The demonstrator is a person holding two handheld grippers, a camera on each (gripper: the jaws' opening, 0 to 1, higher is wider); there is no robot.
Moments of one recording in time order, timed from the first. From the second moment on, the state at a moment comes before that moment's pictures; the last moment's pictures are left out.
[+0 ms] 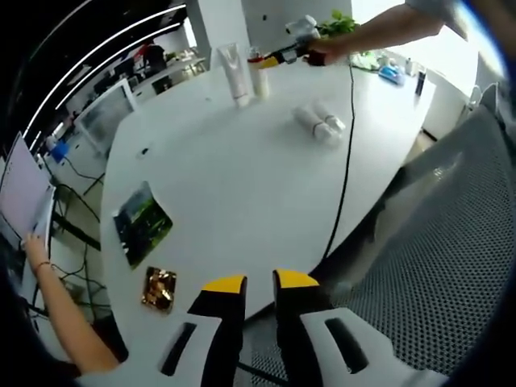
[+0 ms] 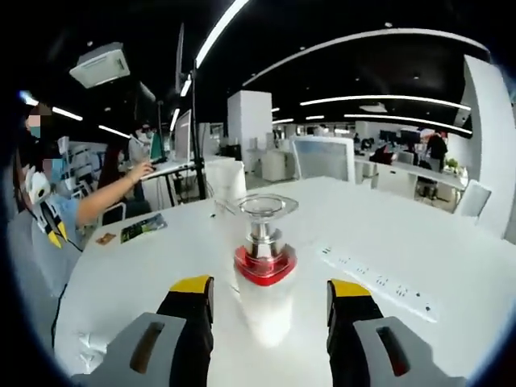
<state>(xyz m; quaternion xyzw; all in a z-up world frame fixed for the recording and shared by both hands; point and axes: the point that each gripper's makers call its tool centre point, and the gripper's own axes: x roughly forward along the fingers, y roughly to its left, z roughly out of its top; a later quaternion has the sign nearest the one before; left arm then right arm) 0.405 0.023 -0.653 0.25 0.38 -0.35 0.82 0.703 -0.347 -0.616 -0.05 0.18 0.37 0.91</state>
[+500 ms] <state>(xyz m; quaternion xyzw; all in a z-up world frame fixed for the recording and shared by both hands) 0.404 0.024 -0.654 0.25 0.39 -0.35 0.82 0.710 -0.341 -0.647 -0.11 0.25 0.44 0.85</state>
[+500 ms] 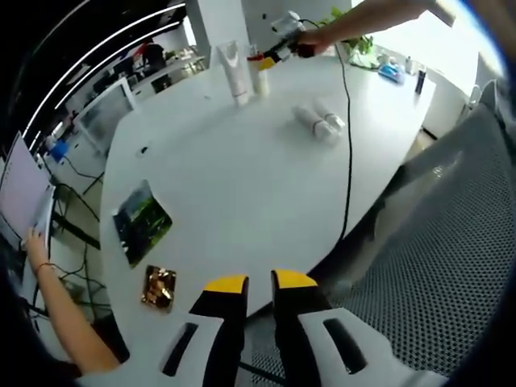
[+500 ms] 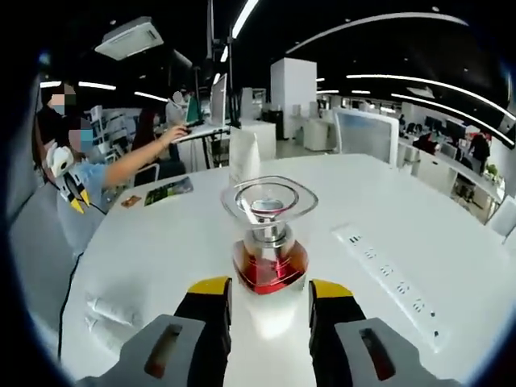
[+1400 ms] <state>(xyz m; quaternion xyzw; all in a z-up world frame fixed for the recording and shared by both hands) 0.403 0.024 -0.656 0.25 0.39 -0.35 0.81 0.709 -0.312 -0.638 -0.06 0.25 0.43 0.87</state>
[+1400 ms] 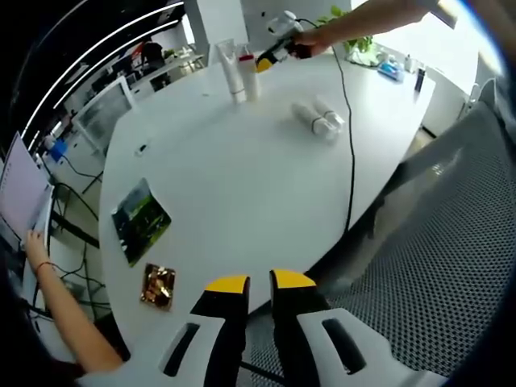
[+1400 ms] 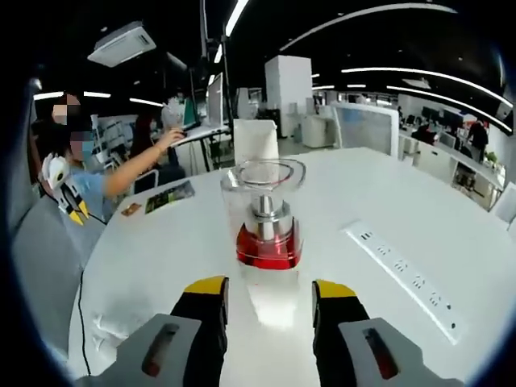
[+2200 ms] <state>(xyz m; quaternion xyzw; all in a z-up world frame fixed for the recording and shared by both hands) 0.402 0.025 -0.658 0.25 0.40 -0.35 0.81 0.708 -0.306 -0.629 -0.19 0.25 0.55 0.77</state>
